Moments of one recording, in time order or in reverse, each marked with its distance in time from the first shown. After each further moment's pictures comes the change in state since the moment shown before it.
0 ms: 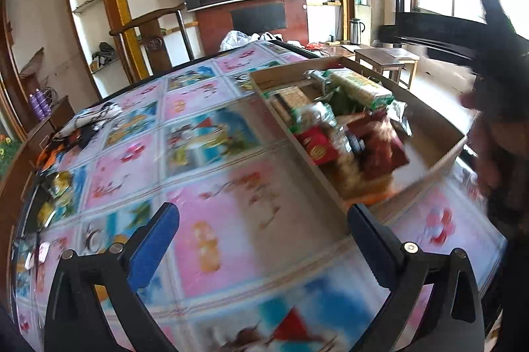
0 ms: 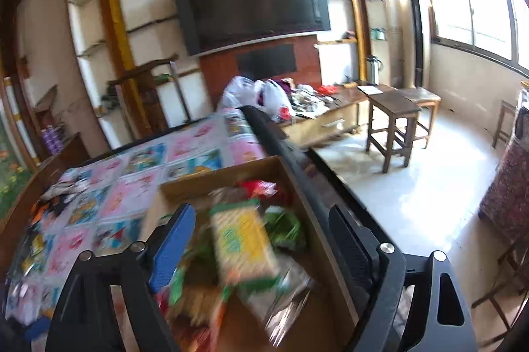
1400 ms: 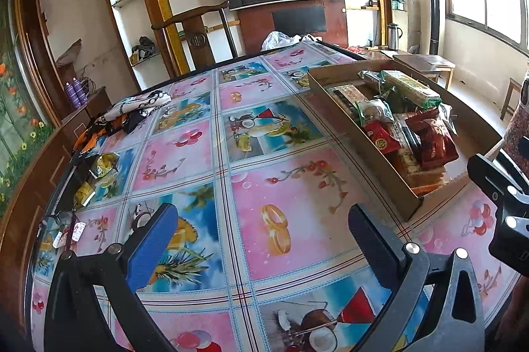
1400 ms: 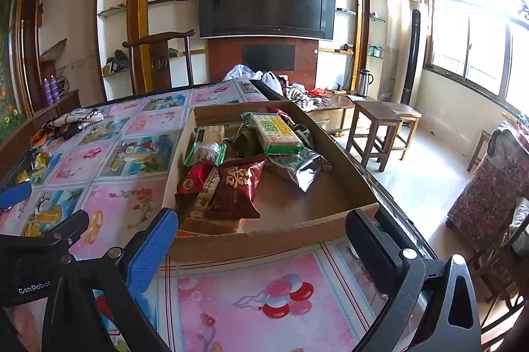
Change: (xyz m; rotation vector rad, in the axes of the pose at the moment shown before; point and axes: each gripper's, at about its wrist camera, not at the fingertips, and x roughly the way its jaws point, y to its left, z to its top) left arm -0.008 0.034 -0.009 -0.054 0.005 0.161; right arm -0.071 0.054 -0.102 -0.131 0.037 -0.118
